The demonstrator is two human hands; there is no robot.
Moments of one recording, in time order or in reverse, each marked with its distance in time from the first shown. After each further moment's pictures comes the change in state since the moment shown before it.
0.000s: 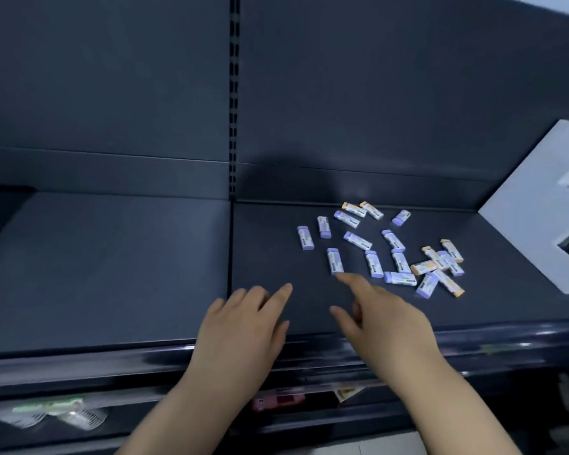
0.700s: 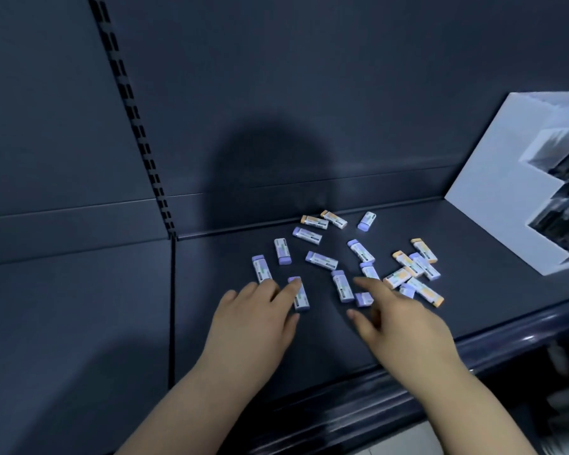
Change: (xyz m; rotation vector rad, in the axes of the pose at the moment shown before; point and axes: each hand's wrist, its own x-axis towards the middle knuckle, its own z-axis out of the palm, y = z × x) left_hand 0.107 0.026 0.050 -0.016 -0.065 0.172; right_hand 0.043 0.076 -0.003 0.075 0.108 0.220
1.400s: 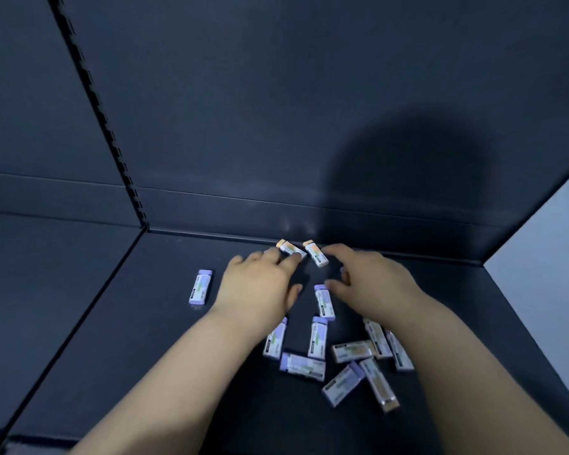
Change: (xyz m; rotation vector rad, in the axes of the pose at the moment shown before) left_hand 0.144 0.076 0.051 0.179 -0.205 -0.391; right_hand 0.196 0.094 -0.019 -0.081 -0.267 -0.507
